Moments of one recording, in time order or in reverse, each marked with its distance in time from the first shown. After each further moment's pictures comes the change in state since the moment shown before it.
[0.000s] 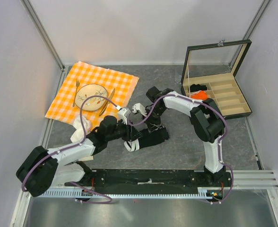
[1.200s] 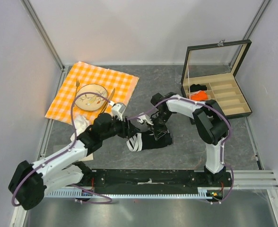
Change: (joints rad) left arm 0.011 -0.121 0.101 -0.214 -0.080 0.014; right arm -0.022 -0.066 -0.139 -0.128 -0.071 -0.300
